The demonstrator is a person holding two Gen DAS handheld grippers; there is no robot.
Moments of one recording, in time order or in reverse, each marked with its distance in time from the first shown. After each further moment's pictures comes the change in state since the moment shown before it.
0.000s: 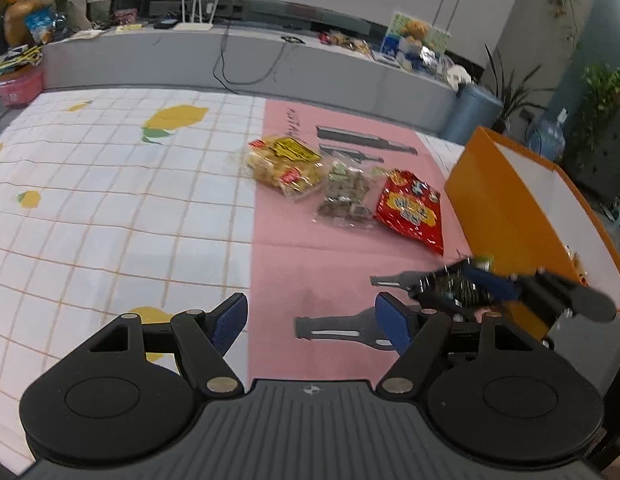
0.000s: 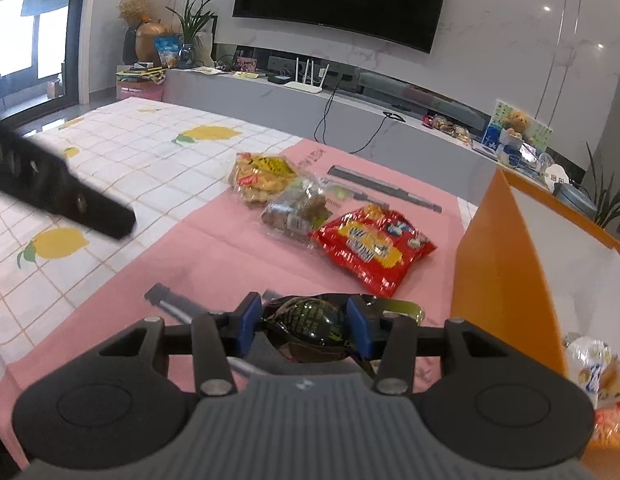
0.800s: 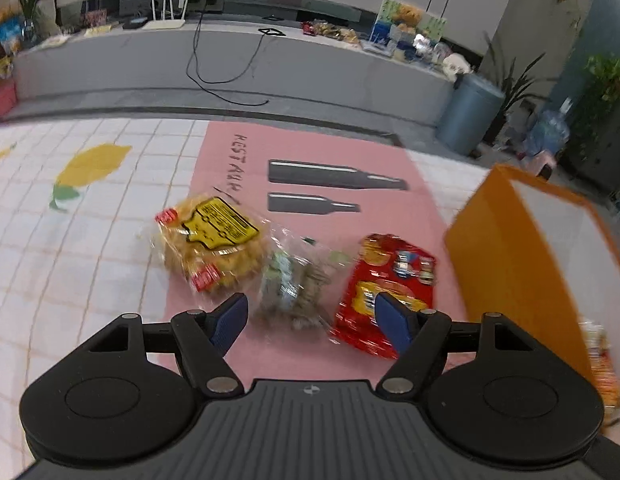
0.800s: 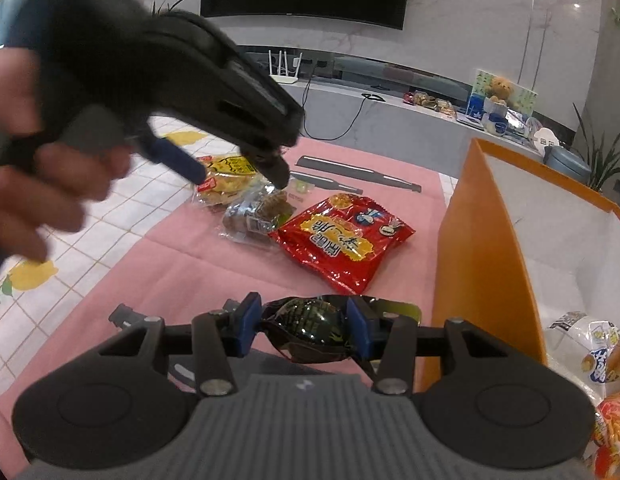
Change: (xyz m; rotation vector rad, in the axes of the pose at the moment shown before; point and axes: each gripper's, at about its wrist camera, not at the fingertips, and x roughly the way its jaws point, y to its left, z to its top) left arm 0.109 -0.047 0.089 0.041 0.030 0.020; right arm 0.018 -0.028 0.000 0.116 0.038 -0.001
